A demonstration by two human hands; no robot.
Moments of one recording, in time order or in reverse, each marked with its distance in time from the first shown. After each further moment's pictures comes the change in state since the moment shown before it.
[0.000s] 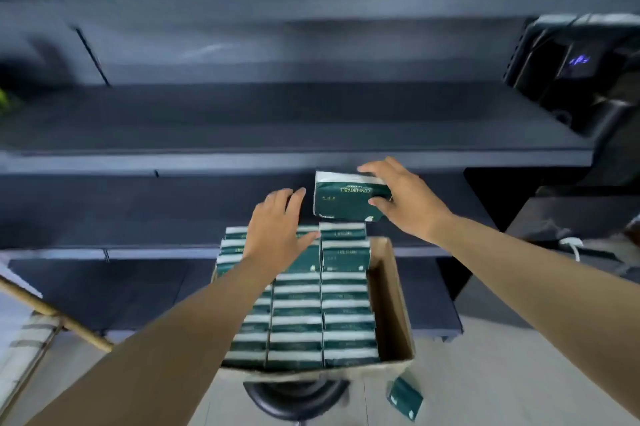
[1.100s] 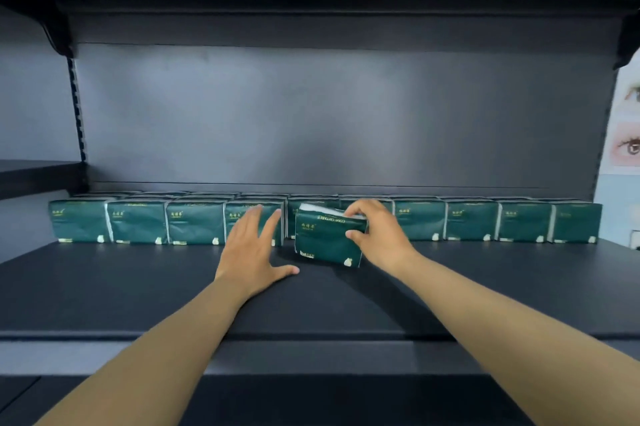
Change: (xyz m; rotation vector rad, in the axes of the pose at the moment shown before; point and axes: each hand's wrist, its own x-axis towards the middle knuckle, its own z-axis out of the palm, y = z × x) left_hand 0.352 -0.198 -0.189 0.091 0.354 -0.029; right_hand 0.386 -0.109 -0.134 0.122 0.393 -0.084
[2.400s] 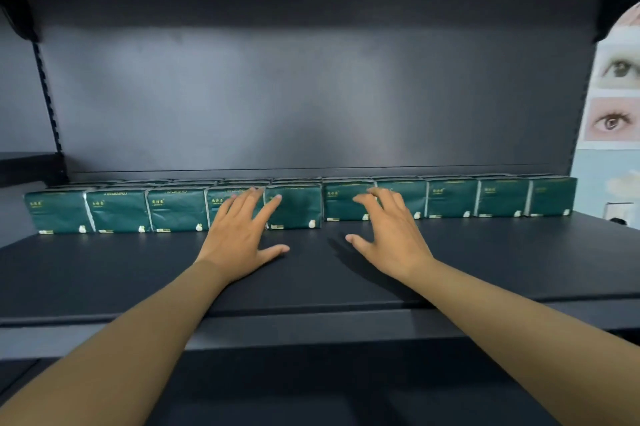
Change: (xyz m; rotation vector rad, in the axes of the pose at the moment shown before) left_hand -0.003 0.006 -0.003 0.151 0.158 0.228; right_hand -0.048 0.026 -0.026 -0.456 0.098 -0.155
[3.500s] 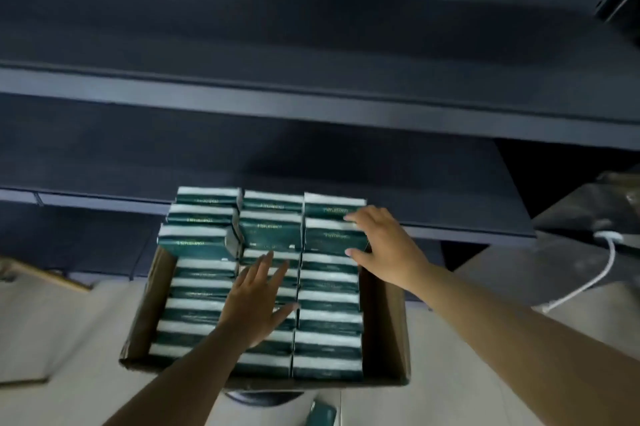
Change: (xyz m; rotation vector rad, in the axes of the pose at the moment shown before) left_hand -0.513 0.336 0.099 -0.331 -0.966 -0.202; right_hand -0.458 0.074 0.147 0.258 -0.858 0.078
